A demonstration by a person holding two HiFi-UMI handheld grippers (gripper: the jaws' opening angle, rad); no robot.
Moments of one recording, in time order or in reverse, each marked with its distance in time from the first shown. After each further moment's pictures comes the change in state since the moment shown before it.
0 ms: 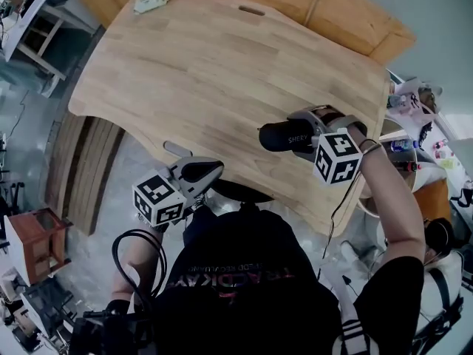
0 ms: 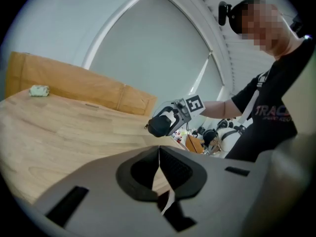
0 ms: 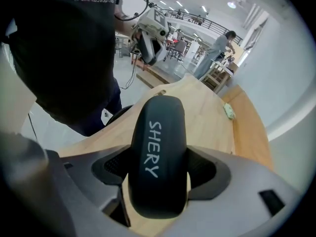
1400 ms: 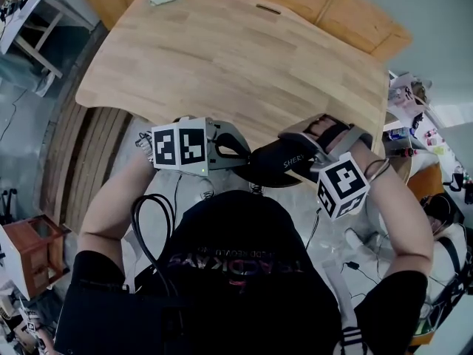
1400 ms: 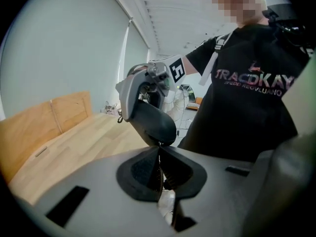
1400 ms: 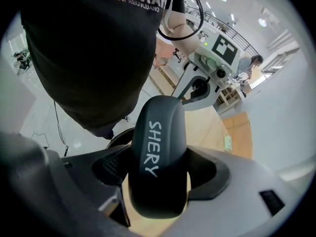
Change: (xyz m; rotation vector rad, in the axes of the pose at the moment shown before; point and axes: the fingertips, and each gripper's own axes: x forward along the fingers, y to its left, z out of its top) left arm -0.072 -0.026 -0.007 0.701 0.338 -0.605; right arm -0.022 0.033 0.184 -0.247 0.076 -0.044
